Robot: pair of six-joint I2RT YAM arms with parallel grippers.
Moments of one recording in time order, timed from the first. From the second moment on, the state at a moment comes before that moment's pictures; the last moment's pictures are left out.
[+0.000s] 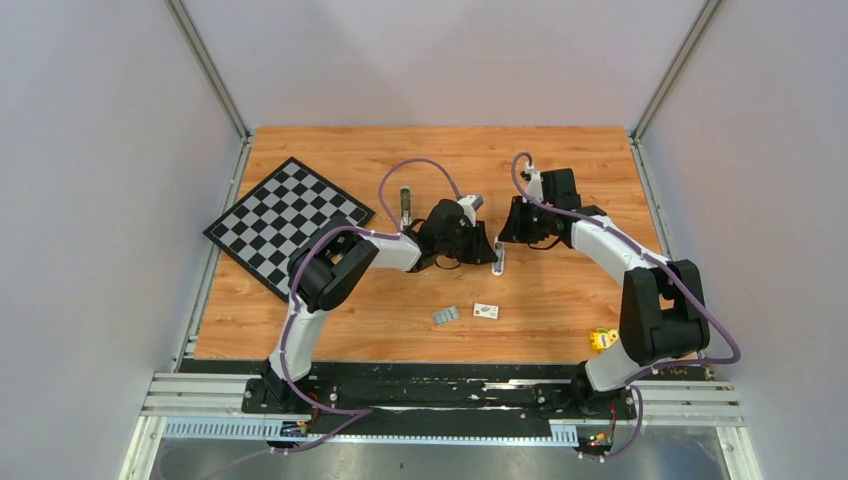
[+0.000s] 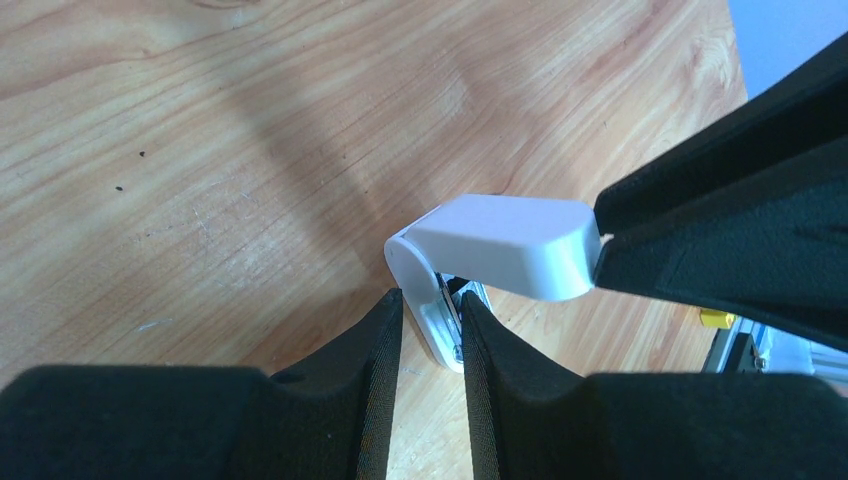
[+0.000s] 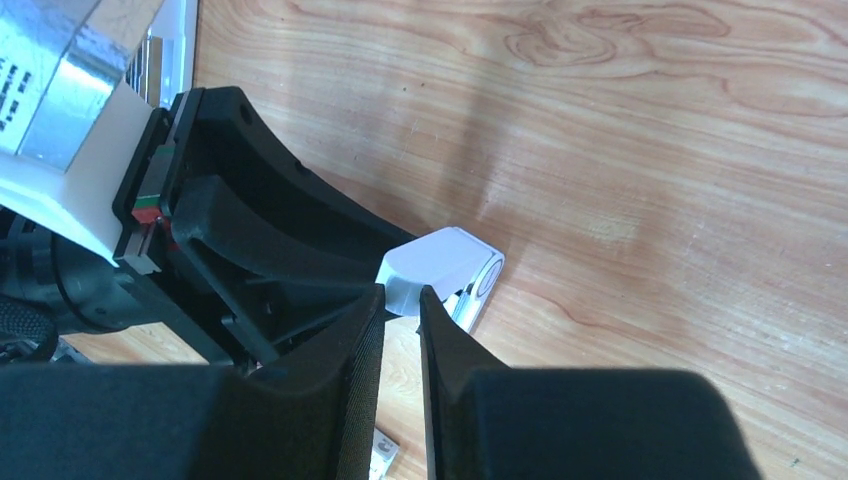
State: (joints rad) left arm -0.78 2.15 1.23 0.40 0.34 -0.62; right arm 0.22 1.54 0.99 -0.31 -0.39 0.23
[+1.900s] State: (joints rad) left arm -0.78 2.05 1.10 0.41 0.31 -0.63; right arm 0.22 1.49 0.89 -0.33 -0.32 0.45
